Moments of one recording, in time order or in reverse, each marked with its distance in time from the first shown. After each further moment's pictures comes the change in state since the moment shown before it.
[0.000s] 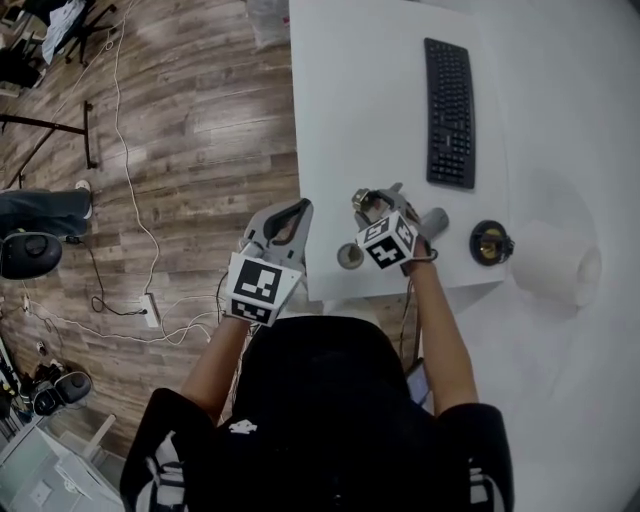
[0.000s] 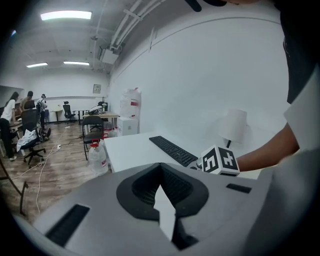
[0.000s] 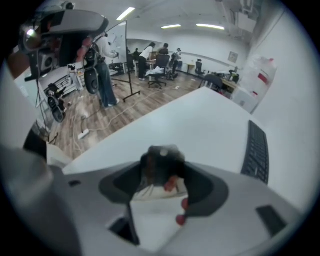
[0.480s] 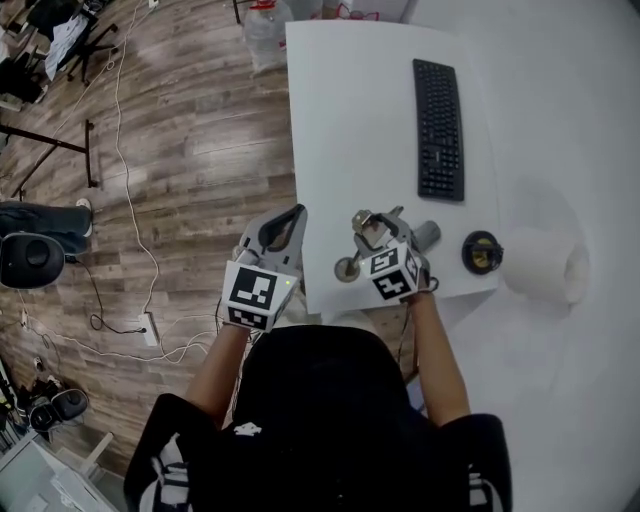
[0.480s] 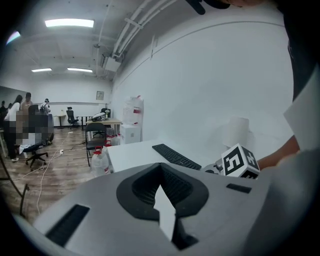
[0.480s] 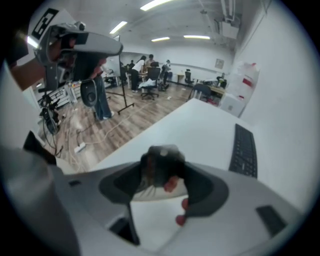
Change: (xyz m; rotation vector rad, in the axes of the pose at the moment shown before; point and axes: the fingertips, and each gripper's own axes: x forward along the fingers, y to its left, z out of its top) left arm -0.012 0.003 0.037 0.015 -0.081 0.031; right arm -0.061 0.001 0.009 0.095 -0.127 -0.065
